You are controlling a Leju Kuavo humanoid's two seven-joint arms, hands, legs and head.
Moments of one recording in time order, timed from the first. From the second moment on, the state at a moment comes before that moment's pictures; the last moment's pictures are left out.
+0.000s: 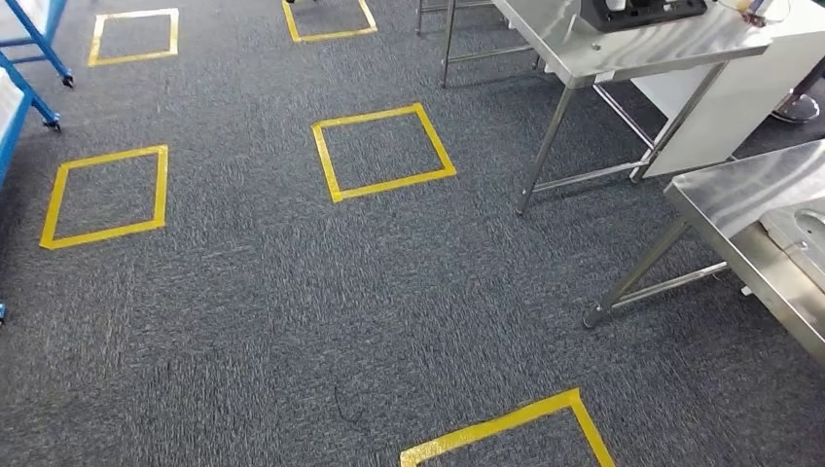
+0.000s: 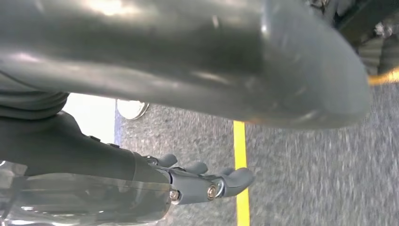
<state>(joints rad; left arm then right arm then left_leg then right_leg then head) -0.11 -0.25 1.02 -0.22 -0.78 0.20 -0.36 -0.03 0.18 -0.65 -0.22 0.82 -0.17 0.05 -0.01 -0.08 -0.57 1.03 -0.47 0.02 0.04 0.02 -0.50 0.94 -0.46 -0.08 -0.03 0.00</state>
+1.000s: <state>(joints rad) -0.11 -0.21 0.99 -0.23 -0.79 0.33 -0.40 -0.06 0.20 -0.67 -0.21 0.87 -0.08 -0.03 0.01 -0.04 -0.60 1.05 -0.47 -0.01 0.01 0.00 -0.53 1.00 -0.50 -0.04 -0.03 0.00</state>
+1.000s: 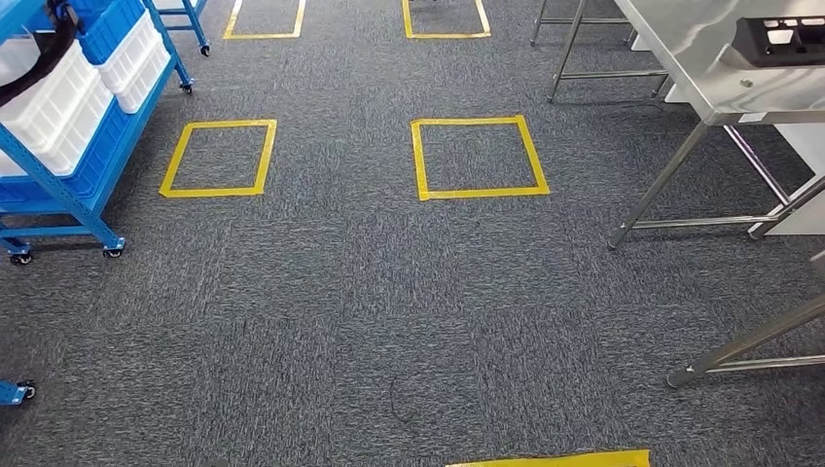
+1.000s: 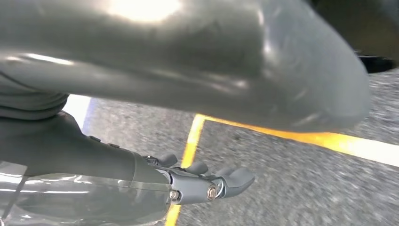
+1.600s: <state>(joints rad) -0.06 -0.21 0.94 -0.25 -0.90 0.34 -0.37 -0.04 0.21 -0.64 -0.21 0.91 -0.13 -0.01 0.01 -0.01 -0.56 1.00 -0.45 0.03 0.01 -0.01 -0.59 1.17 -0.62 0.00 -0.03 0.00</state>
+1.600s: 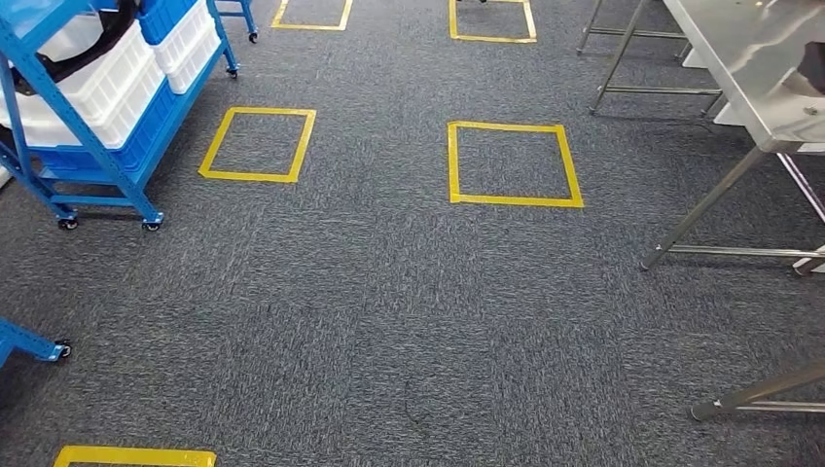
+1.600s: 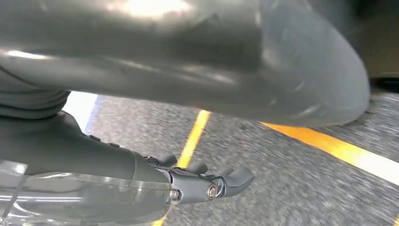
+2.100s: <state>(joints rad) -0.12 -0.23 0.96 -0.24 -0.84 0.32 -0.36 -0.03 0.22 -0.66 -0.20 0.91 -0.12 0.07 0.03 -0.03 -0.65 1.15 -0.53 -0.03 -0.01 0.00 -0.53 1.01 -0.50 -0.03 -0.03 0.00</state>
